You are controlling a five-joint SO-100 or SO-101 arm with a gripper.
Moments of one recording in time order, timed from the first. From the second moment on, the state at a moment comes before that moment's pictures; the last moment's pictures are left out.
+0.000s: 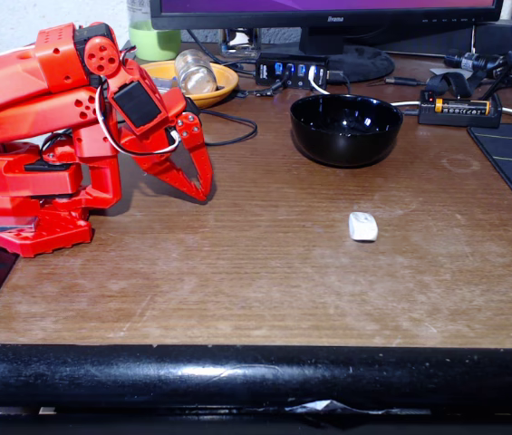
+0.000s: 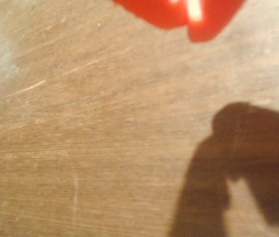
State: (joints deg) arm -10.6 190.8 176.0 71.0 -9.3
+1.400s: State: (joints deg) arm 10.6 179.5 174.4 64.7 -23.0
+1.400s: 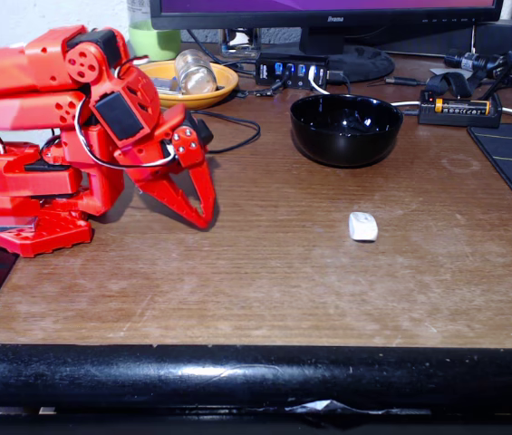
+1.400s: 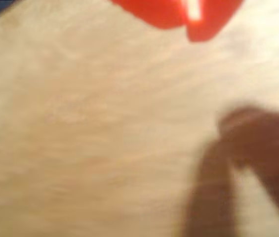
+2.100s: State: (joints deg) arm 9.9 121.7 130.7 72.2 -34.5
